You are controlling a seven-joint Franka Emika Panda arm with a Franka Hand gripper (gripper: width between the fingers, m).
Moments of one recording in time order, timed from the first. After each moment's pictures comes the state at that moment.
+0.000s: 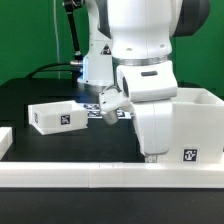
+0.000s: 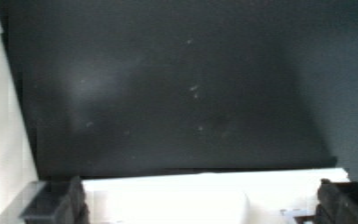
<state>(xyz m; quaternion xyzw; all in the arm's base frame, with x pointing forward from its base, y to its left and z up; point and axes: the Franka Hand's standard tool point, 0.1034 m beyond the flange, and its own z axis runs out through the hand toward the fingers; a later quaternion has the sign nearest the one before) 0.599 0.037 0.022 -0.70 -0.72 -0.01 0.06</state>
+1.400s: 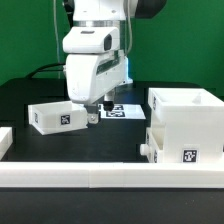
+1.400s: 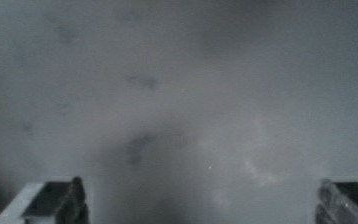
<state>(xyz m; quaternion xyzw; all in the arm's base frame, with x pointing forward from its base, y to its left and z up) 0.521 -0.034 0.061 -0.82 -0.57 -0.03 0.00</state>
